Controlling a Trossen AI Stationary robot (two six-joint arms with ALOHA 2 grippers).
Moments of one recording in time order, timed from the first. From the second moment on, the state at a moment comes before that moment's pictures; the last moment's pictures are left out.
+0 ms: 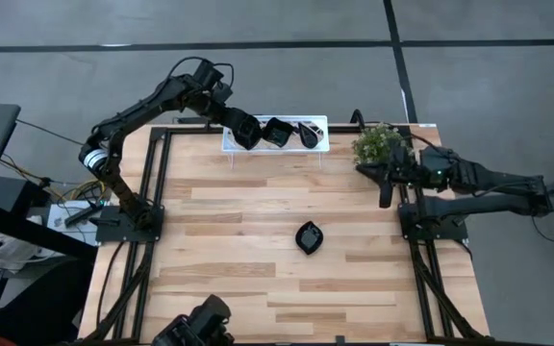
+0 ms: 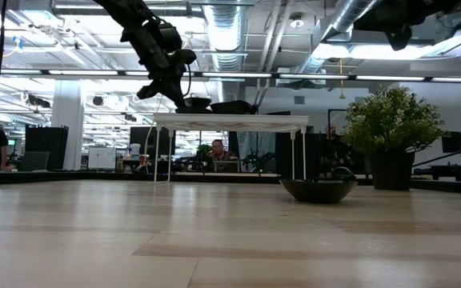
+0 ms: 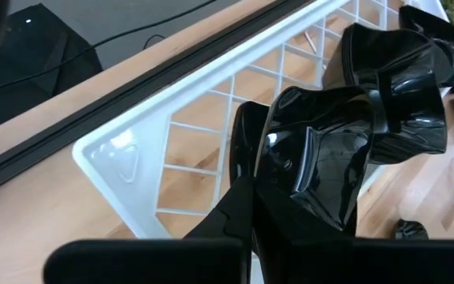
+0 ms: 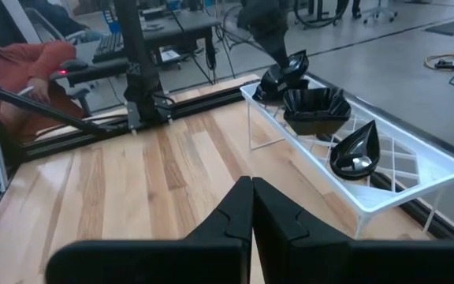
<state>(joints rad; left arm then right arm) 0.82 1.81 1.51 -0.87 0.31 -0.19 -0.09 0.54 0.68 -0.40 0.21 0.18</state>
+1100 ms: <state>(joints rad) 0.81 1.84 1.50 -0.88 0.33 -0.20 -0.09 0.54 0.68 -0.40 0.21 0.18</state>
